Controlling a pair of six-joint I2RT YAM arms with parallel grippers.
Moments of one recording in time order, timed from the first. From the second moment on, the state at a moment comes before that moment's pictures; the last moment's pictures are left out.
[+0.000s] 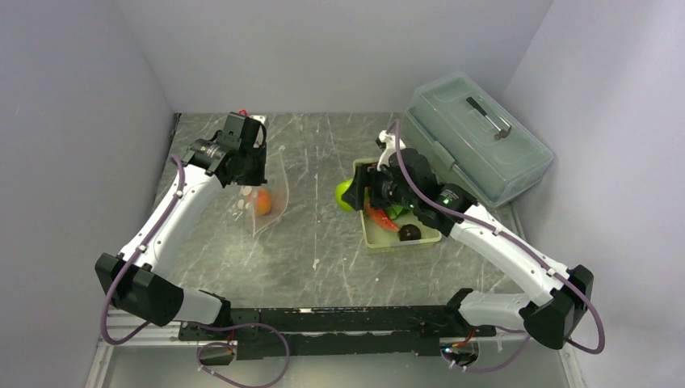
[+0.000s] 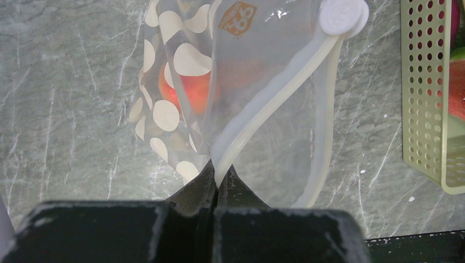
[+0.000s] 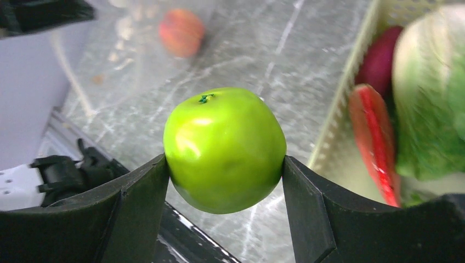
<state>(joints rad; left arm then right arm) -0.38 1.38 1.46 -1.01 -0.14 -0.27 0.73 1.18 1.12 -0.51 -0.02 0.51</state>
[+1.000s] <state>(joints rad) -0.38 1.37 1.45 -1.01 -0.13 -0.27 0.94 1.59 1.45 -0.24 -0.07 0.53</state>
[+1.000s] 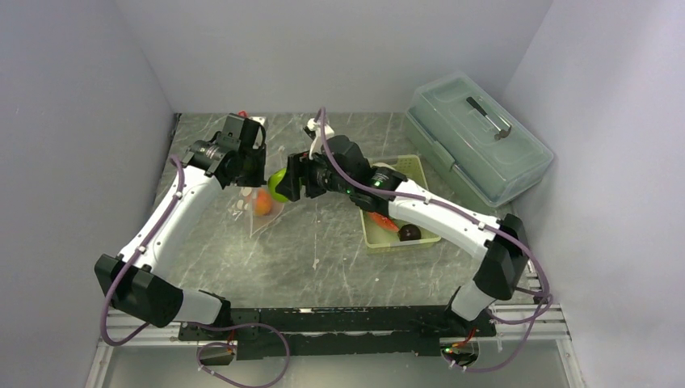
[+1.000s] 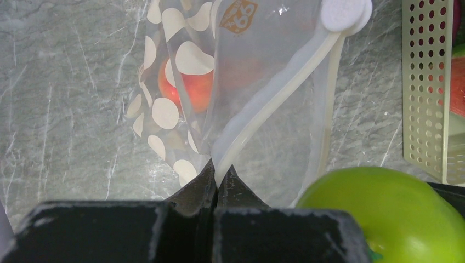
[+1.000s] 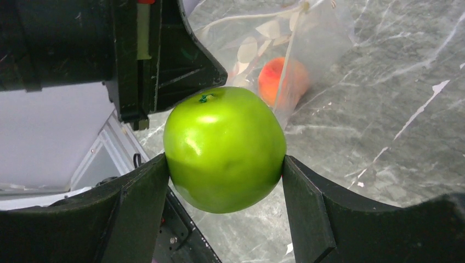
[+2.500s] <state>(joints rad) -0.36 1.36 1.45 -1.00 -0.08 -0.27 0.91 1.97 1.75 -0.29 0.13 0.67</state>
